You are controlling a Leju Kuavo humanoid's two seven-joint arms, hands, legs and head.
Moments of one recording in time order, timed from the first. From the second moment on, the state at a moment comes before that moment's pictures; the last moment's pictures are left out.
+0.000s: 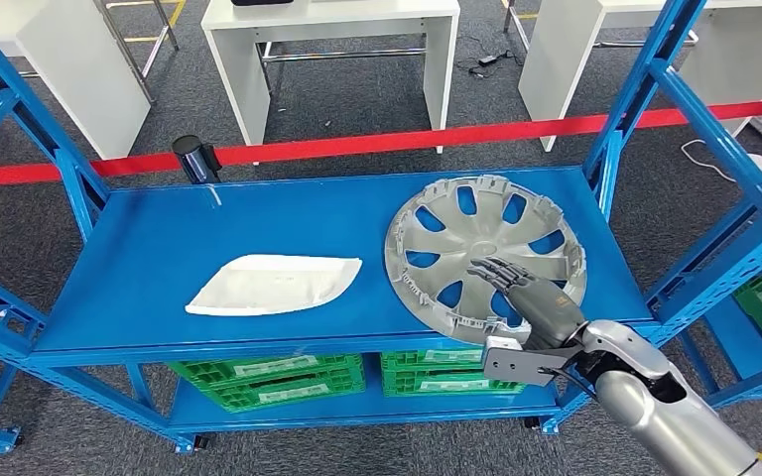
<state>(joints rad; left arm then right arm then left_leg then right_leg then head) -0.05 -0.17 0.90 -0.19 -0.63 0.04 -0.12 -0.41 -0.53 0.68 -1.46 0.64 0.16 -0.26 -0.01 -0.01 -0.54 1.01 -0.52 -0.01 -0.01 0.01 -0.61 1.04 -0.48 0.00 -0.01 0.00</state>
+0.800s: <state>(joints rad) -0.05 -0.16 0.91 -0.19 -0.65 0.03 -0.12 -0.50 -0.62 0.81 -1.40 0.61 0.20 -0.20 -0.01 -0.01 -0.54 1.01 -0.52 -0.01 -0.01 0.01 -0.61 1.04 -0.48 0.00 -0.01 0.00</state>
